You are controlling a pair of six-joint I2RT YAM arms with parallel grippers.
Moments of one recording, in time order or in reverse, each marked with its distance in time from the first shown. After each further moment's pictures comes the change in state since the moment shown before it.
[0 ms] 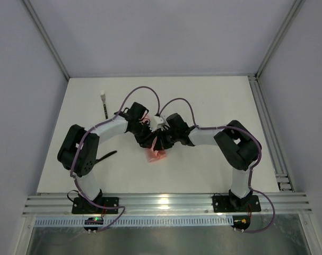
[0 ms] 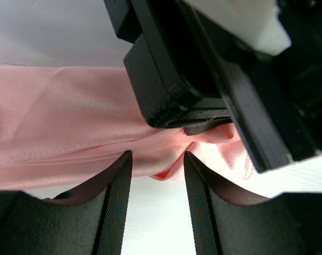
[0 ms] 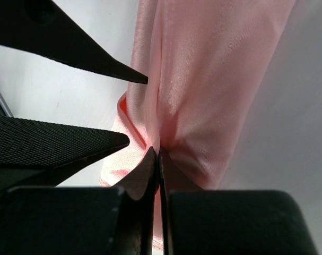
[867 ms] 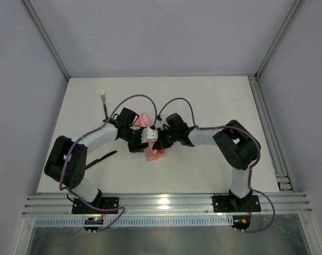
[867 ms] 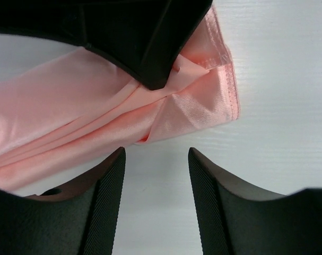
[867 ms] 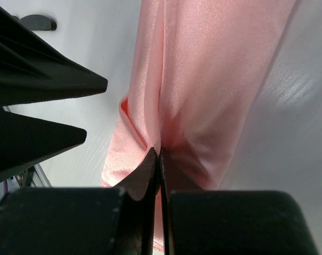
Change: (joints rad) left arm 0.062 -0.186 -0.187 -0.001 0.089 0.474; right arm 0.002 0.010 -0.002 0.042 0.005 0.023
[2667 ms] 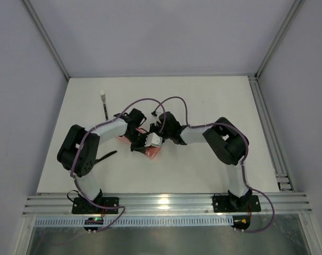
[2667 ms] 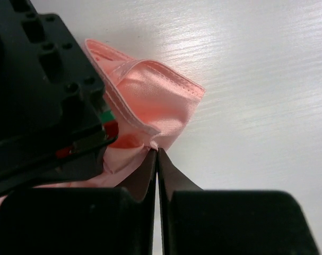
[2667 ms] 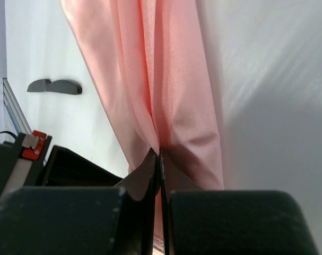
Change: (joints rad) left arm -0.056 0.182 0.144 -0.204 -0.001 0.197; right arm 0.037 0.128 0.114 0.115 0.050 0.194
